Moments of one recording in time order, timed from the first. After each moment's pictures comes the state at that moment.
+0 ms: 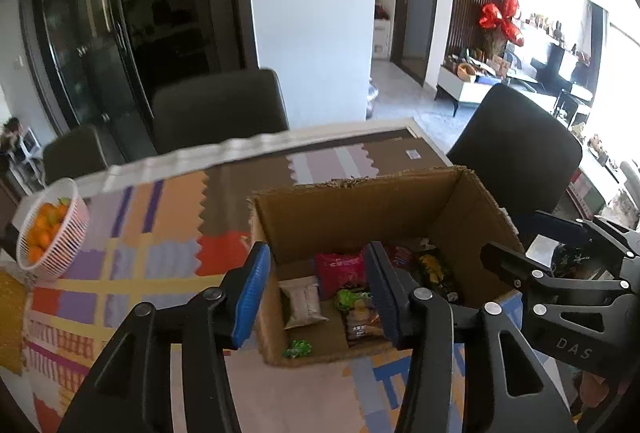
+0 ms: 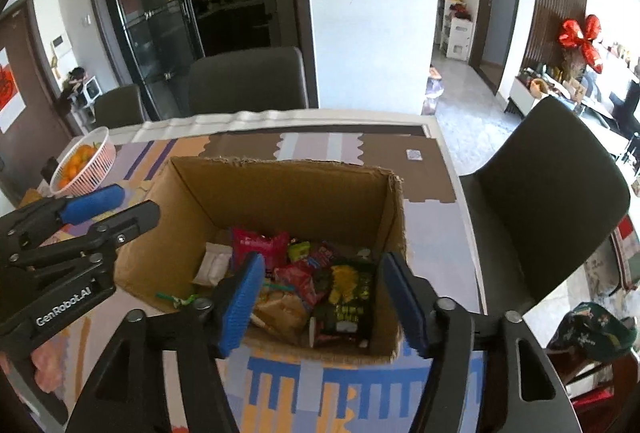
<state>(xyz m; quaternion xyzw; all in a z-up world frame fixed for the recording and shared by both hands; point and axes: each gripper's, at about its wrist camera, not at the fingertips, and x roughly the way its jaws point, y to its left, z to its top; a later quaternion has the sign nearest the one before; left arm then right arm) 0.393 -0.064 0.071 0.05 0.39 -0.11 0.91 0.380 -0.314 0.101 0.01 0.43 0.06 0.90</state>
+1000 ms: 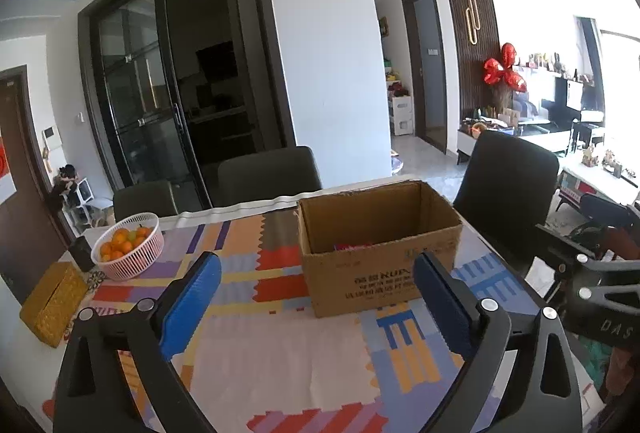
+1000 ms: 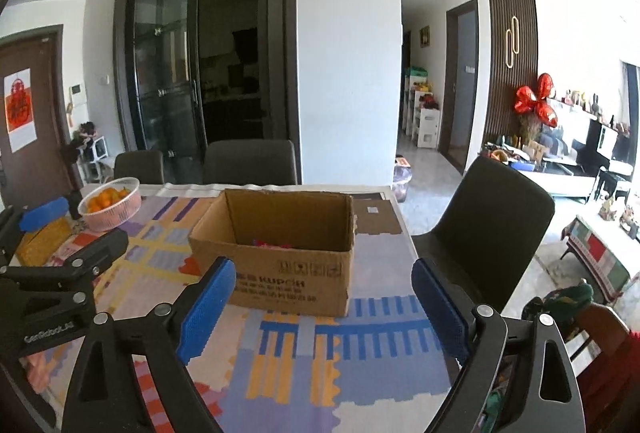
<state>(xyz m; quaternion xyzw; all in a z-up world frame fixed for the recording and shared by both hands) 0.182 -0.048 0.112 0.08 0.23 -0.06 0.97 0.168 -0.320 0.161 0.01 0.24 0.02 0.97</state>
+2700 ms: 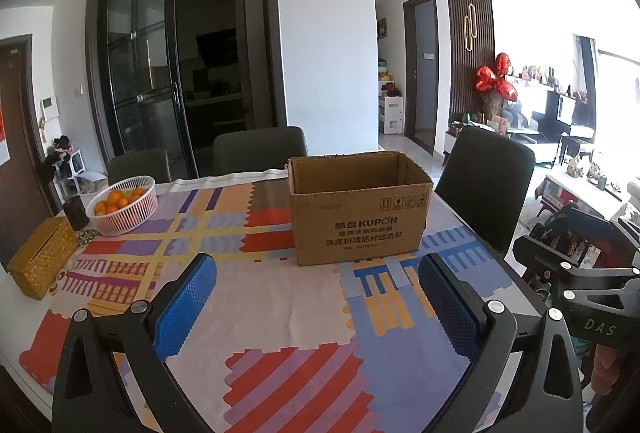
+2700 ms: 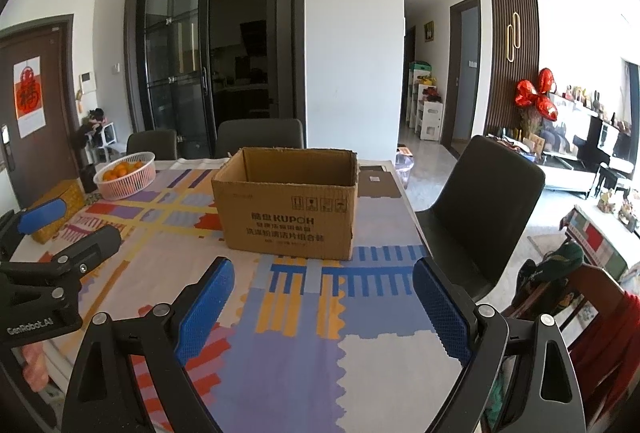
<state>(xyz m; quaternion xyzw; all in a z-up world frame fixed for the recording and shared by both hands) 0.105 -0.029 0.079 0.04 0.24 -0.07 0.97 0.091 -0.319 0.134 0.00 0.26 0.03 0.96</state>
